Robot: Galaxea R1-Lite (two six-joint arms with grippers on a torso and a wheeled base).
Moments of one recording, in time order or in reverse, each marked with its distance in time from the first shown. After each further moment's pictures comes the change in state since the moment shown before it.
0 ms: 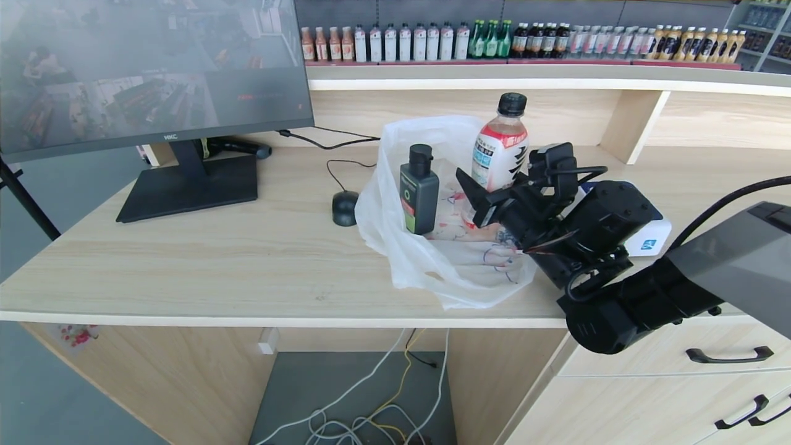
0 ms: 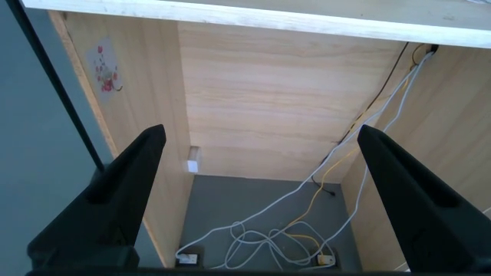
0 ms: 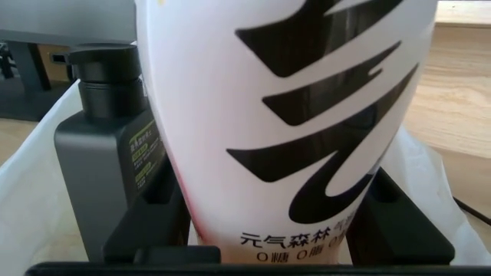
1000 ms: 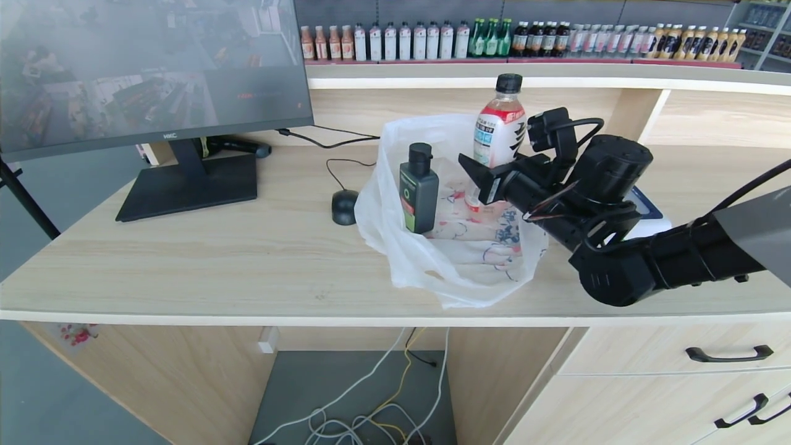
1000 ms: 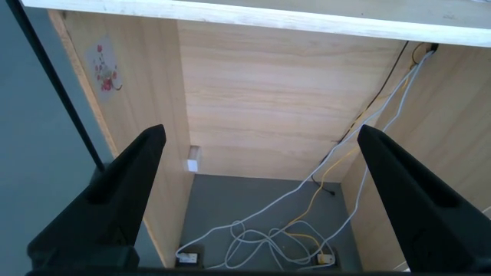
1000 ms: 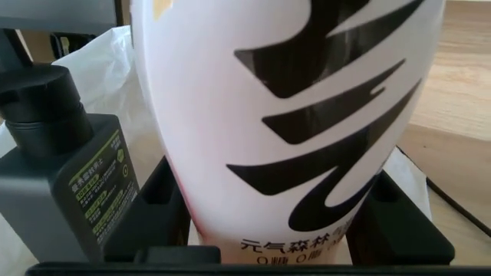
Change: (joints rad) left arm 0.000 0.000 0.000 0.000 0.000 0.000; right arm -0.050 -0.047 -0.200 0.388 0.051 0.042
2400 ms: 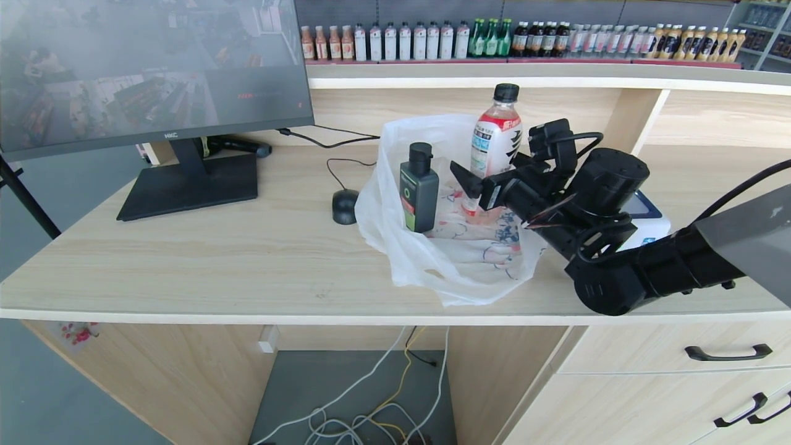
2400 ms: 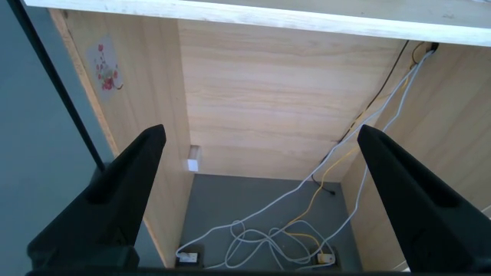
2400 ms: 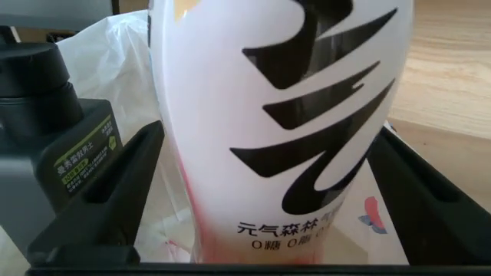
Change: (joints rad) left arm 0.000 0.000 0.000 0.000 0.000 0.000; right arm -0.010 0.026 0.043 -0.098 -0.002 0.000
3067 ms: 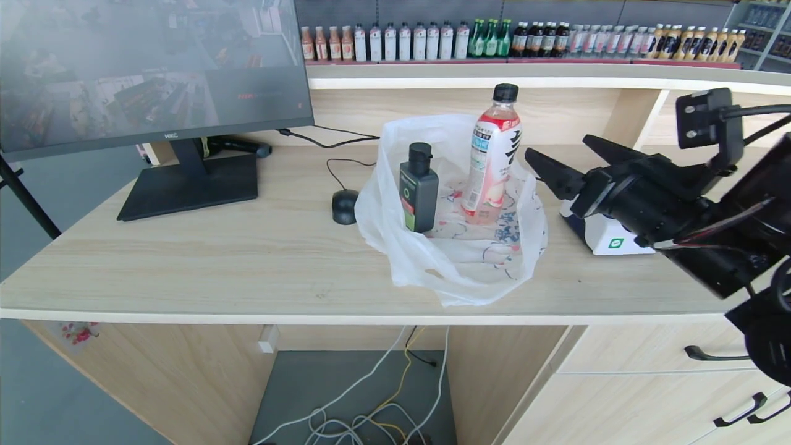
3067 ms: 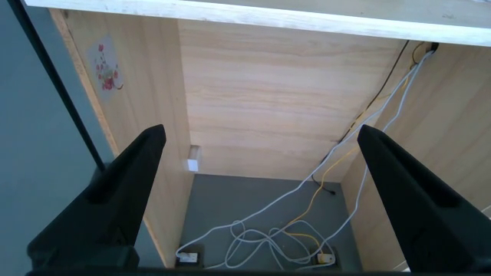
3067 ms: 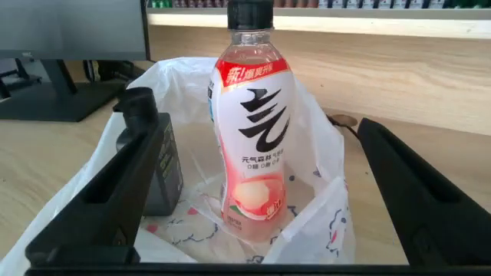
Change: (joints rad) left arm 0.000 0.000 0.000 0.000 0.000 0.000; right arm -0.031 -0.471 0.475 0.000 -0.005 0.060
